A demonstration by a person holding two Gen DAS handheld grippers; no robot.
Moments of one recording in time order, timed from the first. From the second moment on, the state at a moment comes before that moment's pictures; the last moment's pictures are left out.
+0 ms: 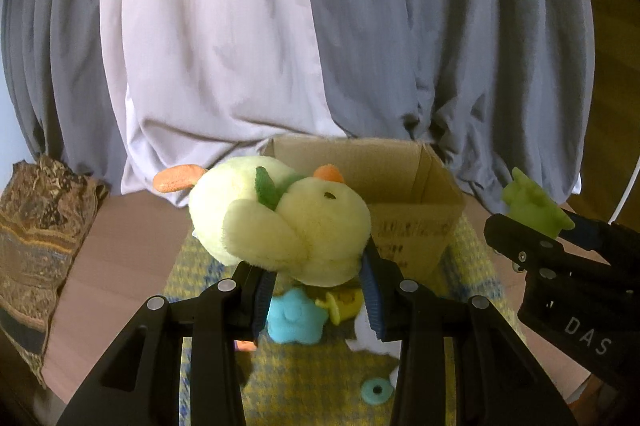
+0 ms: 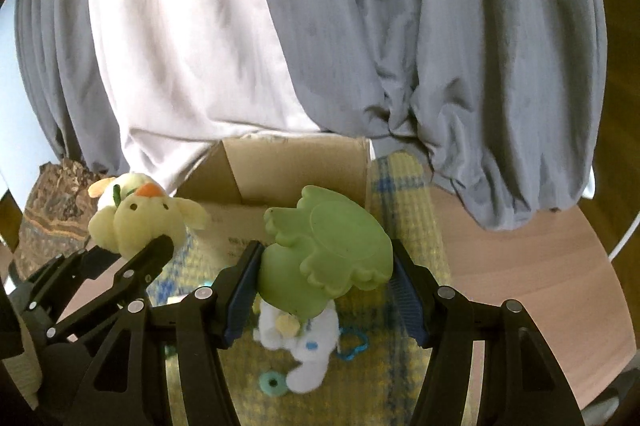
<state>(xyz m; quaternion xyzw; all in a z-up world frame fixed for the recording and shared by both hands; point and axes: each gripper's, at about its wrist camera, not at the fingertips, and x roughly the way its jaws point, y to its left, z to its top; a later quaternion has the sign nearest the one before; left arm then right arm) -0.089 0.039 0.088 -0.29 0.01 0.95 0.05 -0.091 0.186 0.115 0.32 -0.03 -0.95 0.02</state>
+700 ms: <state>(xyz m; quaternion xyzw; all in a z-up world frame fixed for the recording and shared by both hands) -0.183 0.042 0.124 -0.29 0.04 0.95 0.08 -0.171 0.172 0.151 0.32 -0.02 -0.95 0.02</state>
